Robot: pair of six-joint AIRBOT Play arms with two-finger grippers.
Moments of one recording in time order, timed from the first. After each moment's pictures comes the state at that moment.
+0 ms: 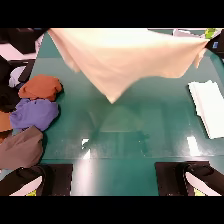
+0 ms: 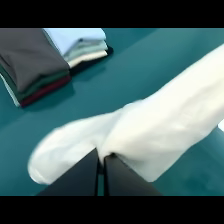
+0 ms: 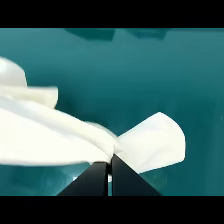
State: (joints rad) left arm -0.33 -1.00 1.71 1.23 -1.19 -1.21; right arm 0.18 -0.95 1.73 -1.47 1.47 1.77
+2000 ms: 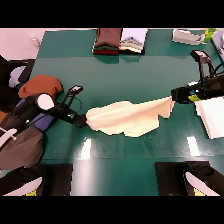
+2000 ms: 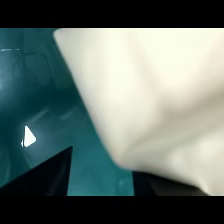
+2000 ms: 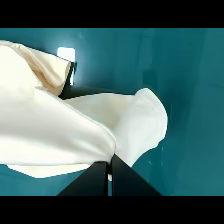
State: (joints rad) left arm -0.40 -1.11 0.80 1.13 -1.04 -1.36; right arm 0.17 -0.91 1.14 -1.47 1.38 1.75
